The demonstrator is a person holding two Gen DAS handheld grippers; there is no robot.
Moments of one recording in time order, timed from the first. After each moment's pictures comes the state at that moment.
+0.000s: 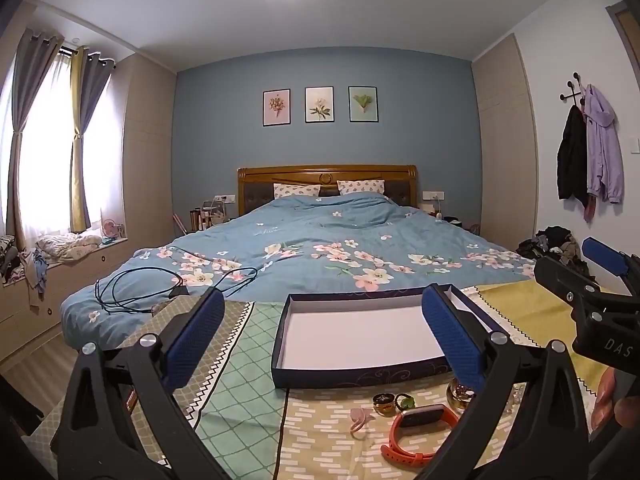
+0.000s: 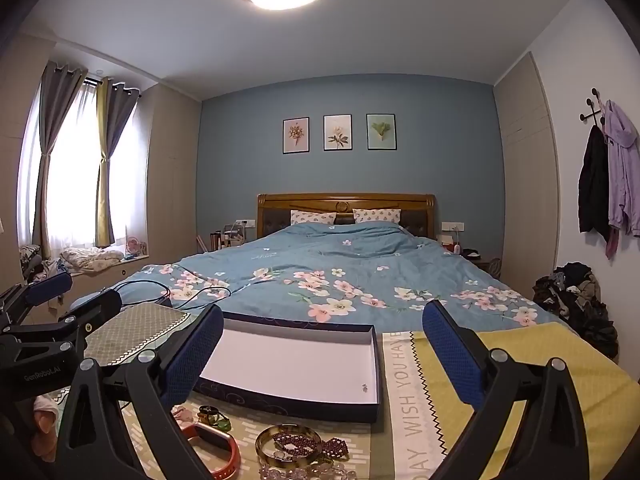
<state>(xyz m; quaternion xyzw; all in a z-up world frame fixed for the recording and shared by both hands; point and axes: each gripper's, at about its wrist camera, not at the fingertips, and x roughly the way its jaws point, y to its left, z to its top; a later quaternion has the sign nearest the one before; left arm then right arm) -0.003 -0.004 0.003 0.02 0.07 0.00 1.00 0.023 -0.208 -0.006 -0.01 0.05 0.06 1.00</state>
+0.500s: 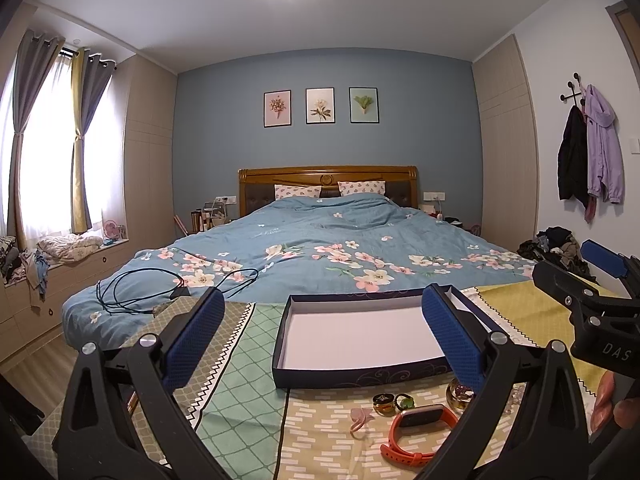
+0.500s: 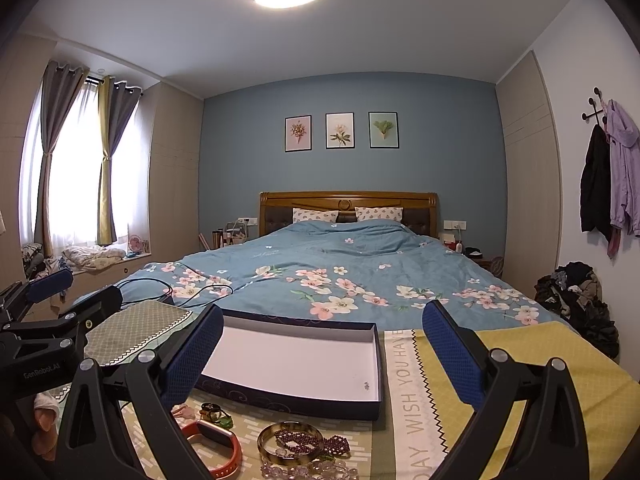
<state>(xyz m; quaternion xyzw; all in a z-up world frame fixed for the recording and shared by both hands) -0.003 -0.004 0.004 0.02 0.07 0.00 1.00 0.022 -0.206 -0.007 -0.01 0.06 0.06 1.00</state>
